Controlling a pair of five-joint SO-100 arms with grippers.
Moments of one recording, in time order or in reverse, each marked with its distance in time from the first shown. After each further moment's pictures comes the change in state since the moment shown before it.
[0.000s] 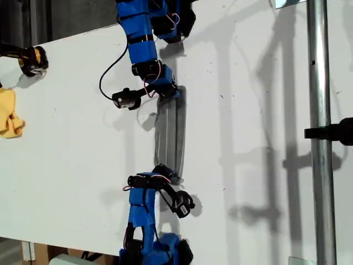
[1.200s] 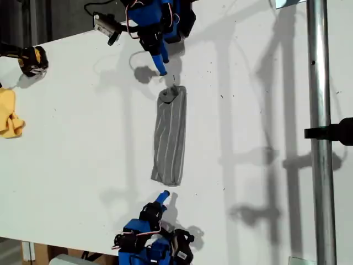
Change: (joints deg) arm 0 -0.1 65.5 48.8 -2.8 -18.5; arm 1 -3.1 77.3 22.0 22.0 30.7
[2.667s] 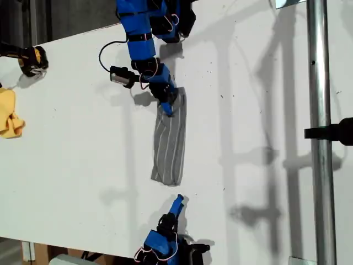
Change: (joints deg) arm 0 13.7 64.2 45.4 -11.3 -13.0; arm 1 9.3 -75.3 -7.7 -44.0 -3.0
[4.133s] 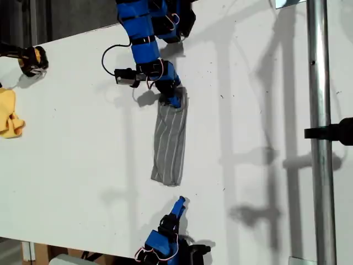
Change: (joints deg) arm 0 1.8 0.0 0.3 2.8 -2.6; arm 1 -4.4 -4.6 -3.8 10.5 1.3
